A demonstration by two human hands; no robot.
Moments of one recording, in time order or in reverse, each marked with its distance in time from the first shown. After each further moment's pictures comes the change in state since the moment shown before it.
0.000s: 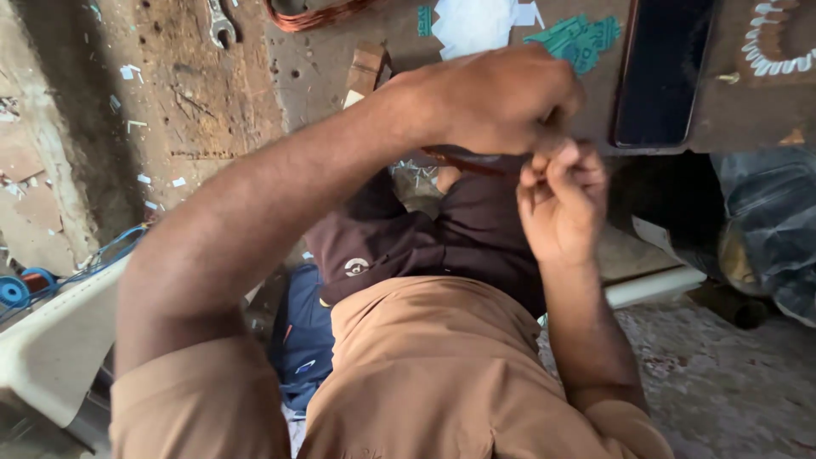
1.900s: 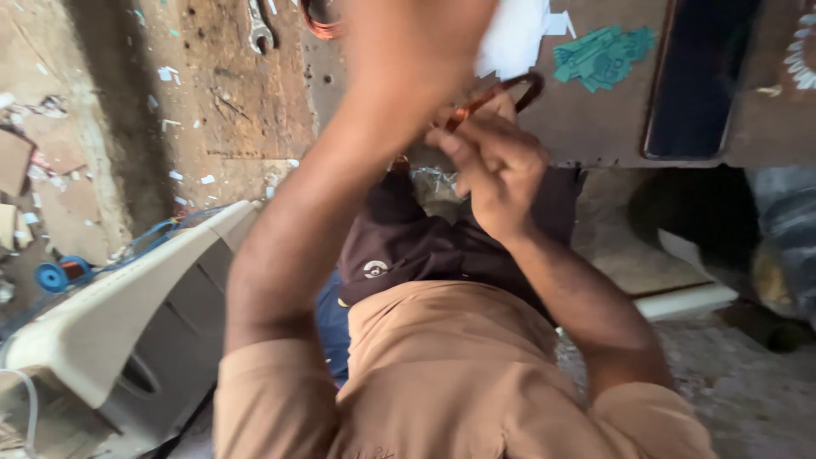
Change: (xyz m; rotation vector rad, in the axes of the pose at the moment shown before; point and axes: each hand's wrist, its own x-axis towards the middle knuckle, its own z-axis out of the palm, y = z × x) left_hand -0.061 -0.025 -0.020 0.360 0.975 -0.274; right_hand 0.054 0.048 0.115 -0.890 0.122 -0.059
